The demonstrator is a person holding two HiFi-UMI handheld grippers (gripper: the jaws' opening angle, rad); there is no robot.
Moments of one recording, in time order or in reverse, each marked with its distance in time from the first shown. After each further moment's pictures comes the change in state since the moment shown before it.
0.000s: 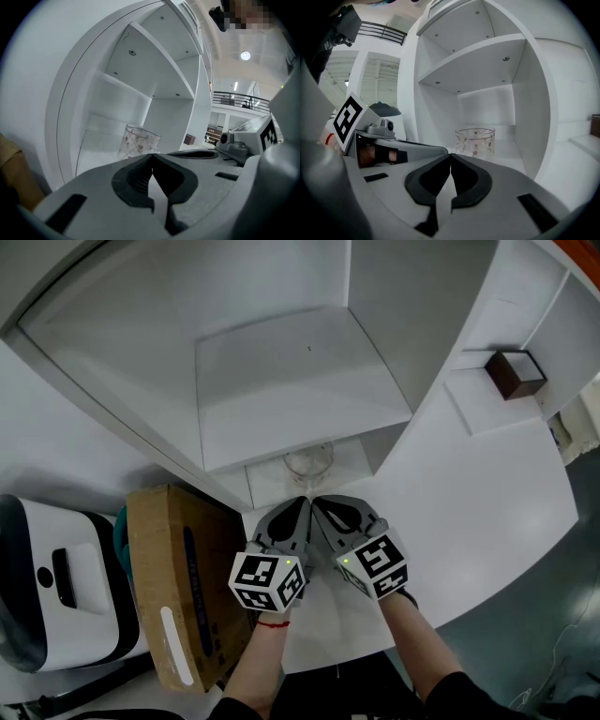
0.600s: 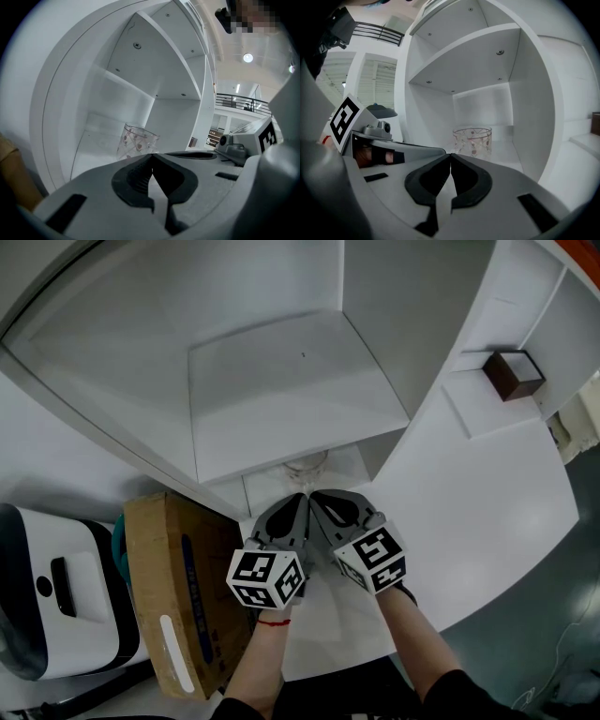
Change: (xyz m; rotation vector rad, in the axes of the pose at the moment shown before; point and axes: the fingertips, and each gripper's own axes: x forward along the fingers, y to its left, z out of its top) left arm 0.017 0.008 0.008 -0.024 -0.009 0.010; right arm 0.014 -0.019 0.006 0.017 -0.010 -0.013
